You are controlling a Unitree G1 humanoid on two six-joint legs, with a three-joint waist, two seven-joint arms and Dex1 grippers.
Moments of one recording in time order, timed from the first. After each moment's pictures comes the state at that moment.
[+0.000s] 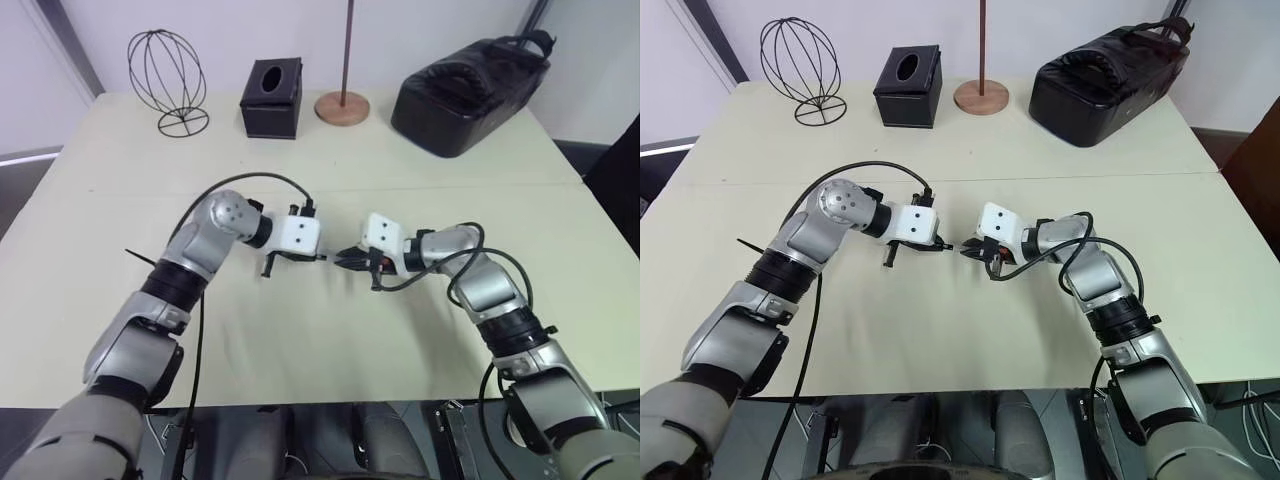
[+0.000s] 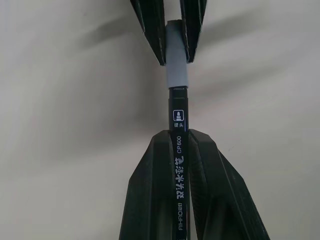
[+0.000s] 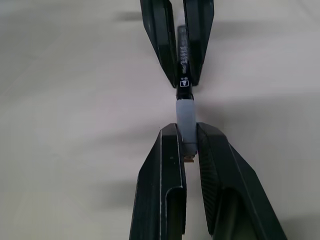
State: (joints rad) left arm -0.90 0.44 -0.38 0.44 0.26 -0.02 -1.28; right arm -0.65 -0.45 0.29 0.16 -0.03 0.26 1.05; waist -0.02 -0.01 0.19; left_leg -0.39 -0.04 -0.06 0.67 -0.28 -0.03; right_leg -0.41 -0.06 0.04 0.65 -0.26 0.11
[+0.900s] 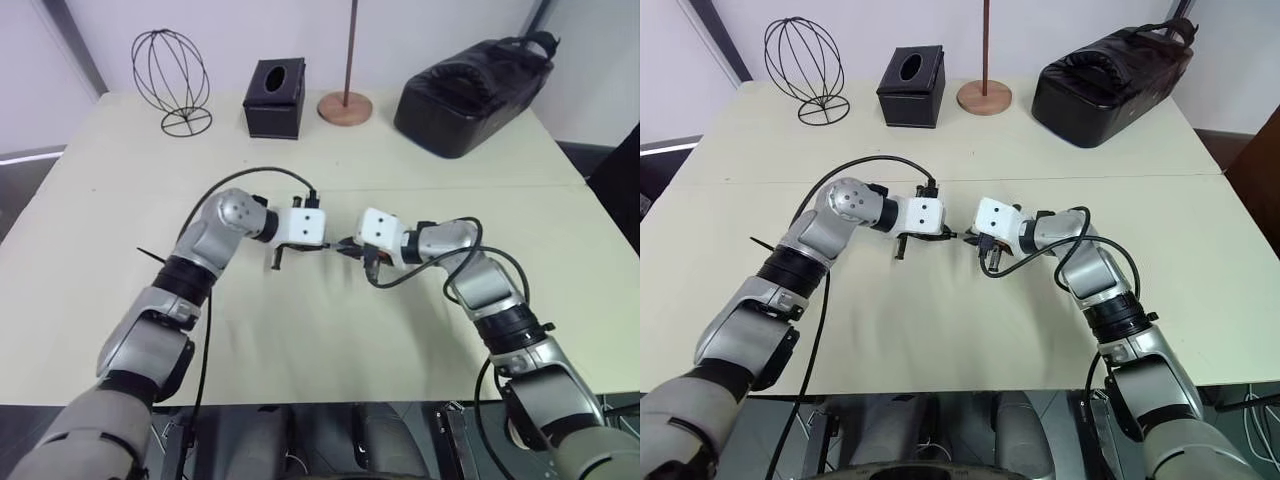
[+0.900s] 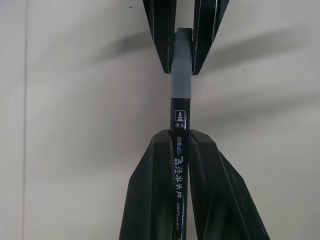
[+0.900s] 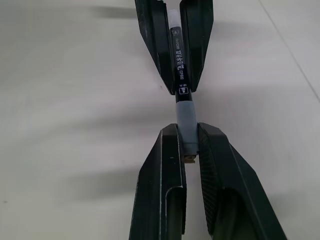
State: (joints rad) left arm -0.92 0.39 -0.37 0.54 0.30 -0.11 -1.14; right arm -0.65 -0.46 0.28 0.14 -0.12 0.26 1.00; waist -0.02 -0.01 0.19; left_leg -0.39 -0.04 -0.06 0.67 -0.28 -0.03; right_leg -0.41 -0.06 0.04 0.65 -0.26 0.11
